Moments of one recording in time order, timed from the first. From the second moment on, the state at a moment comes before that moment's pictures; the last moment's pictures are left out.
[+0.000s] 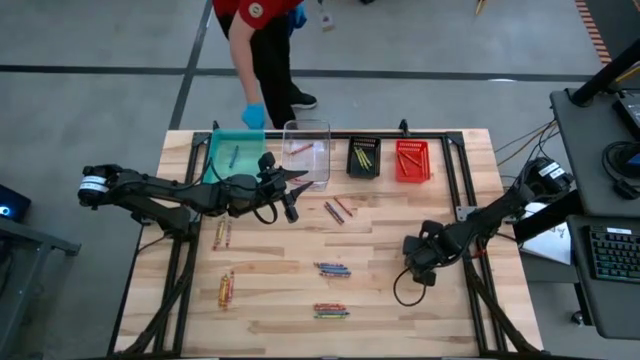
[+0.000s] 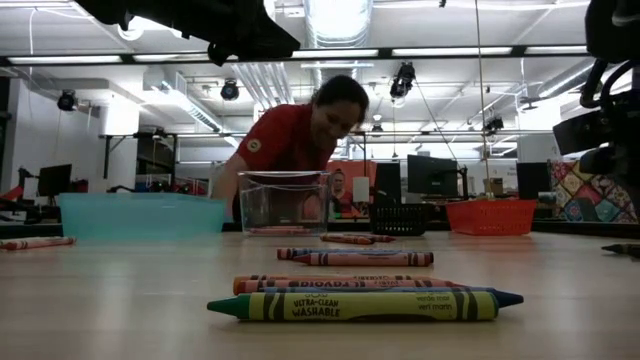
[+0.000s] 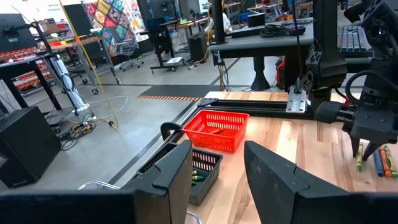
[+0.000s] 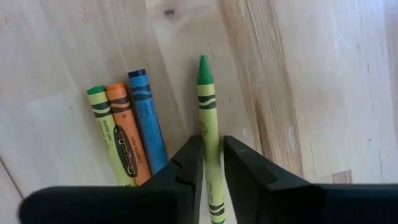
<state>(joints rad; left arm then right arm) -0.03 1.25 0.74 0.40 -0.49 0.11 0.49 1.42 0.58 -0.72 0.10 0.77</state>
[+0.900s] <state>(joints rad) -0.03 1.25 0.74 0.40 -0.49 0.10 0.05 1.35 0.86 -0.77 0.19 0.55</state>
